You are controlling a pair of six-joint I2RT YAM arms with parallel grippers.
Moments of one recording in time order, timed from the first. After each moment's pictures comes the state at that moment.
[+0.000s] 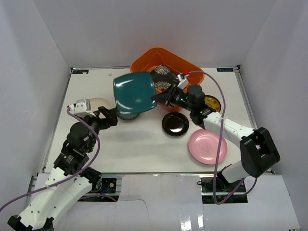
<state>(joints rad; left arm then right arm) -0.54 0.51 0.70 -0.26 -0.40 -0.41 0.65 1.48 0.90 0.45 -0.42 1.02</state>
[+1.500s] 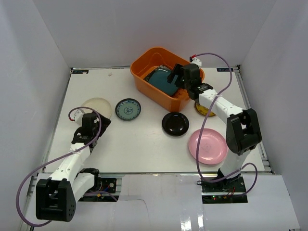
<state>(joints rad) -0.12 0.96 0.47 -0.18 -0.22 -0.92 0.46 1.80 1.40 -0.03 0.18 0.62</state>
